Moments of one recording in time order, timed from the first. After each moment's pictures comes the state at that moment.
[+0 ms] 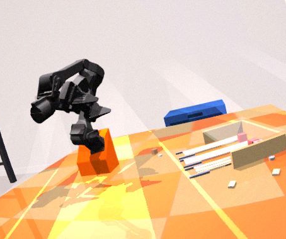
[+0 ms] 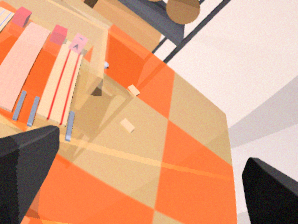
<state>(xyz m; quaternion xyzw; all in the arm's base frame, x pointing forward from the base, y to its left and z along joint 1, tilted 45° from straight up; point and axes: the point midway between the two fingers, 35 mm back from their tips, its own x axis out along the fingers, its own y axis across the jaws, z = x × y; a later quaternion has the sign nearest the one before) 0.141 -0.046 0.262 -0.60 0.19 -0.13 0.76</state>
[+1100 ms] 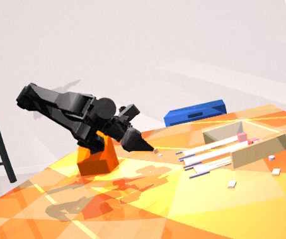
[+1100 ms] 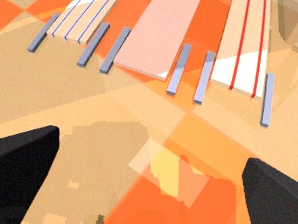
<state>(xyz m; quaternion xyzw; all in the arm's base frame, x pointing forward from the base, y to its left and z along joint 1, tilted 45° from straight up) 0.219 -0.132 0.130 -0.37 0.46 0.01 0.81</state>
